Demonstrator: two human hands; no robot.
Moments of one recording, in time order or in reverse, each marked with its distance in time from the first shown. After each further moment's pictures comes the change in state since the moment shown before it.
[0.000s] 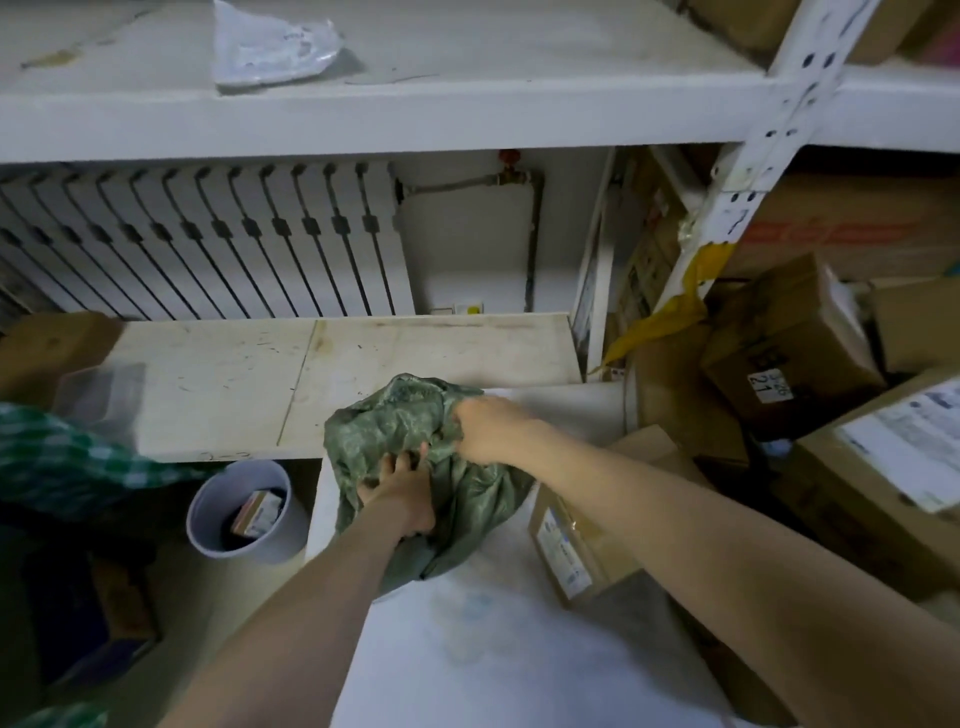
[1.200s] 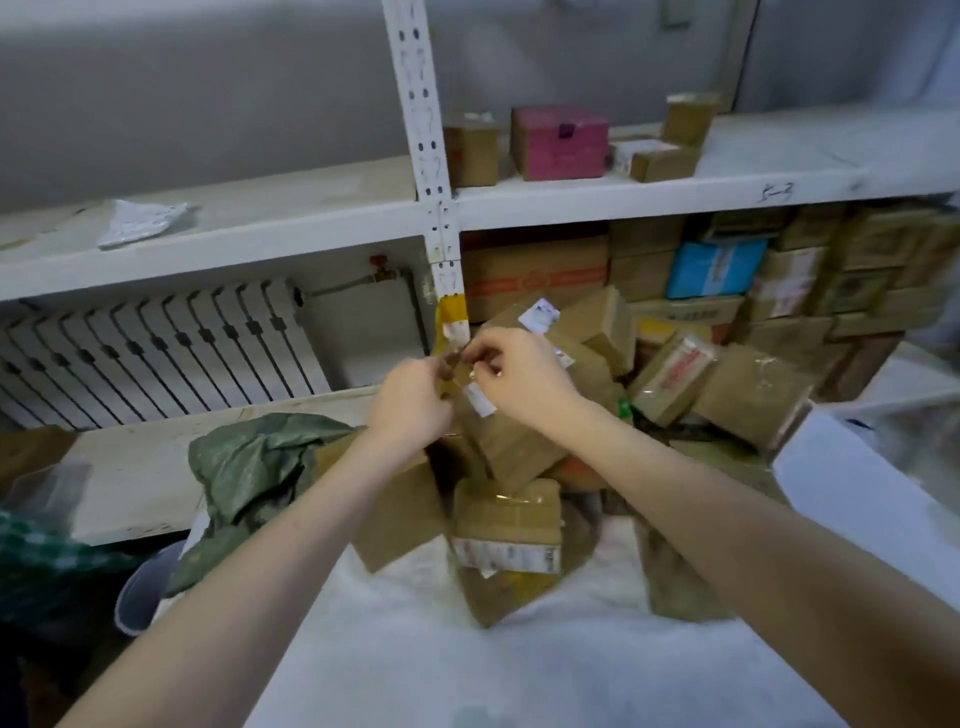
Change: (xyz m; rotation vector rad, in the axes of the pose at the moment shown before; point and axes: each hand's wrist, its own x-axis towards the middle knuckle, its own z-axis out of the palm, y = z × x) left_hand -0.246 0.295 -0.047 -0.285 0.853 0.389; right_hand -0.333 0.207 -0.069 0.475 0.831 -0.135
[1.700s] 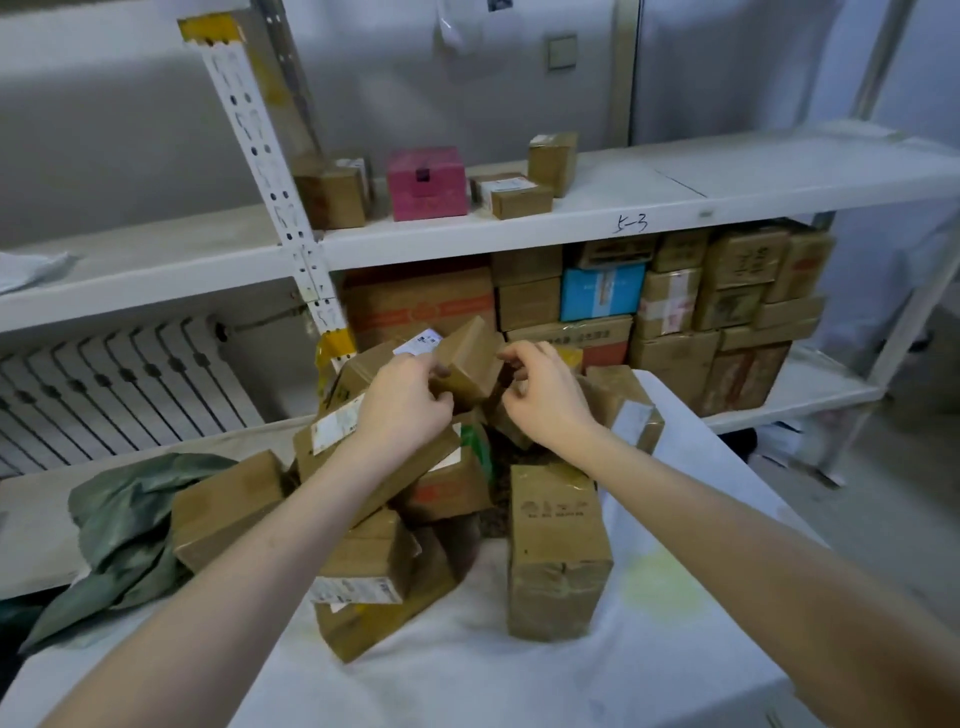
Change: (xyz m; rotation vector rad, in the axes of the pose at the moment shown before) left_hand -0.007 0.203 0.043 0.001 0.072 0.107; right_hand -0.062 0.144 -0.163 -0.030 0.126 0.147
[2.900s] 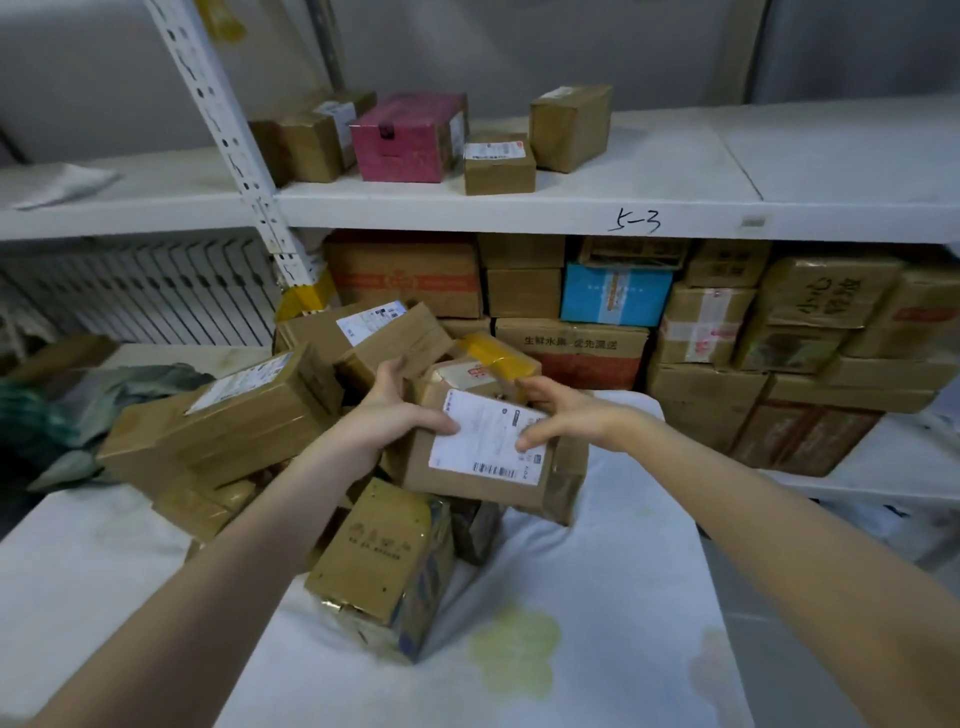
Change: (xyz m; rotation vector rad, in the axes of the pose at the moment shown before) left_hand 0.061 0.150 0.115 -0.820 -0.158 -0.778; right_hand 0.132 0.232 -0.100 0.343 -0.995 0.139
